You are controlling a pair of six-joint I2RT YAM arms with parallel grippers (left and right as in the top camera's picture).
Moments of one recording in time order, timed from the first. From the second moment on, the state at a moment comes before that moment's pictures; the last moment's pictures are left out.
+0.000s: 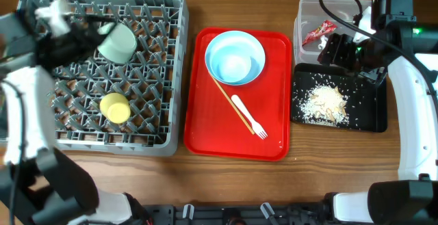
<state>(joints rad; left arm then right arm) 0.35 1.64 1.37 -0.59 0.87 -0.25 -0.06 1.58 1.62 -1.30 -0.15 0.29</state>
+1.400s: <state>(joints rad) -0.63 2.05 1.38 -0.32 -0.04 -0.22 -0.14 1.58 1.62 -1.33 -0.10 0.39</state>
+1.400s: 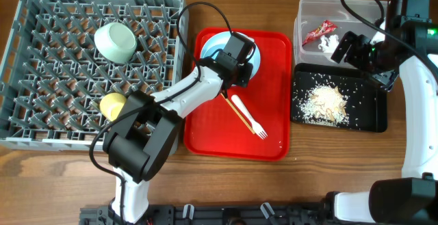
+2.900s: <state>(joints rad) 0.25 1.89 1.37 -0.20 1.26 -0.55 -0.14 1.58 1.62 -1.34 -0.10 0.39</state>
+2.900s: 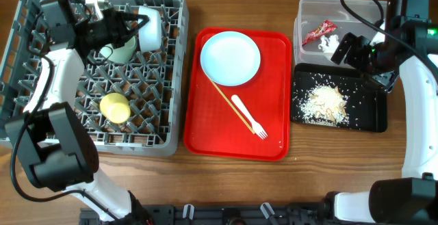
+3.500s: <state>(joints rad) 0.24 1.89 1.37 0.07 1.24 -0.70 -0.14 1.58 1.62 -1.34 -0.10 0.39</state>
